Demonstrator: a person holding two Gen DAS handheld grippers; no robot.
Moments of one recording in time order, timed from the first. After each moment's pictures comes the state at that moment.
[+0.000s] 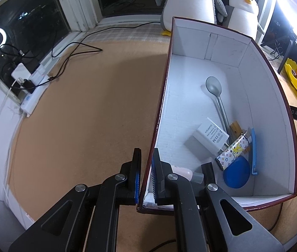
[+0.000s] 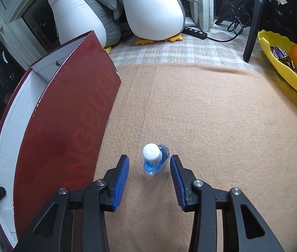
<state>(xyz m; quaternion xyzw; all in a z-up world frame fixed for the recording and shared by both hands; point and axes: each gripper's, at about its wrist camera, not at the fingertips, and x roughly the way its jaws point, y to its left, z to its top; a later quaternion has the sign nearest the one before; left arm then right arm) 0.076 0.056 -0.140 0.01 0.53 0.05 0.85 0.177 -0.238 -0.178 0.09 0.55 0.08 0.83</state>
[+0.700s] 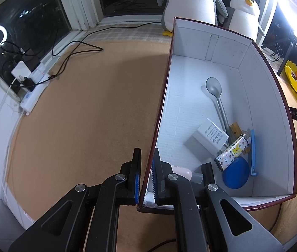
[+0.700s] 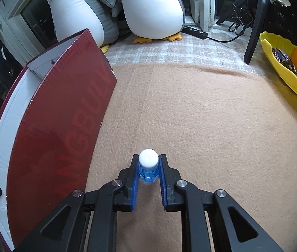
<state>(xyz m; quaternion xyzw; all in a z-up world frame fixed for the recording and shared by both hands) 0.076 0.057 -0.140 0.00 0.53 0.06 0.85 0.181 -0.236 -0.177 0.07 0.55 0.08 0.83</state>
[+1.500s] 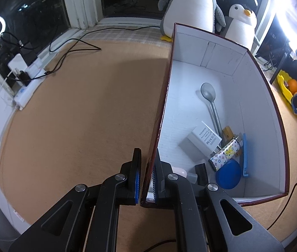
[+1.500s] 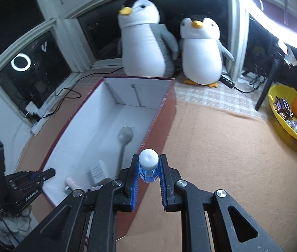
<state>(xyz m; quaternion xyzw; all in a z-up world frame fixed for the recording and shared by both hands) 0.069 0.069 -0.140 -0.04 0.51 0.03 0.86 0.119 -0.187 -0.062 0.04 0.48 0.17 0.86</state>
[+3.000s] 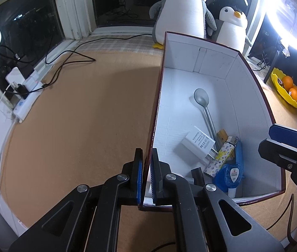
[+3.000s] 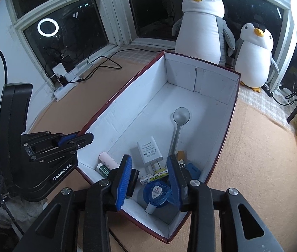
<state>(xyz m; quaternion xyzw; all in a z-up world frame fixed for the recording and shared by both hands) 0.069 0.063 -0.129 -0.02 0.49 0.01 0.87 0.076 -0.096 -0.068 -0.04 0.49 0.25 0.83</state>
